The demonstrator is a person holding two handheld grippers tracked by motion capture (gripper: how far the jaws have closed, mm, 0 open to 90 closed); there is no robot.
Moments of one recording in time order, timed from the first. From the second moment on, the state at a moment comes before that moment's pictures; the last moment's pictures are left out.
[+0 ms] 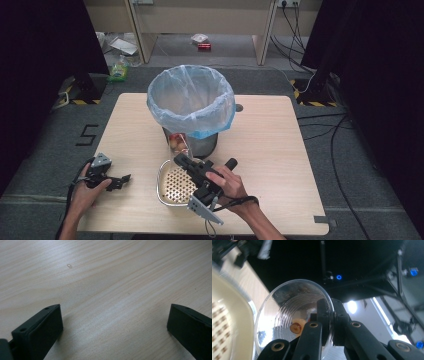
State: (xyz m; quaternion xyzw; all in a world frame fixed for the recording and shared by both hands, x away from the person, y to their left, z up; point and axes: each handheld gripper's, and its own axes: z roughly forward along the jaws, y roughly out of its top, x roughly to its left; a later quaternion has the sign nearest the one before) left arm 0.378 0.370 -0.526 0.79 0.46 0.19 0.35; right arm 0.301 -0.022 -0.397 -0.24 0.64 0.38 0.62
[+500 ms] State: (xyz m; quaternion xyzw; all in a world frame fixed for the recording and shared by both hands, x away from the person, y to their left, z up) left arm 0.378 0.370 -0.526 0.79 0.46 0.19 0.35; right arm 0.301 -0.019 -0.421 -0.28 0.61 0.32 0.67
